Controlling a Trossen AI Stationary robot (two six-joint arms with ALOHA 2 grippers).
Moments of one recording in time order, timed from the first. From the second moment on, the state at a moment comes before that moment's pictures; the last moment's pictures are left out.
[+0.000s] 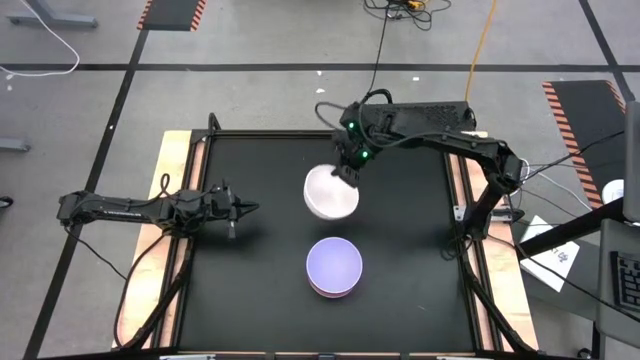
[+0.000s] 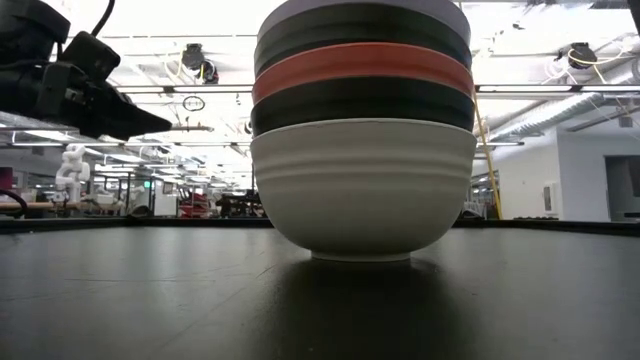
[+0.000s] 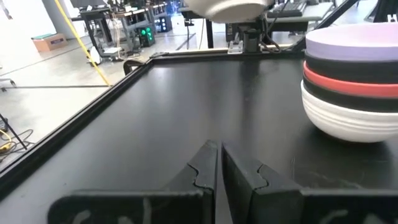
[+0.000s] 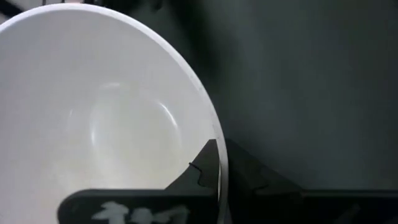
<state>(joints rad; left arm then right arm) 0.01 0.33 0.01 0.15 -0.16 0.08 -0.40 1.72 1.62 -0.83 -0.45 0.06</state>
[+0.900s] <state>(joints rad) 0.01 0.33 0.01 0.17 -0.16 0.04 -0.07 1.71 1.62 -0.90 -0.35 0.14</state>
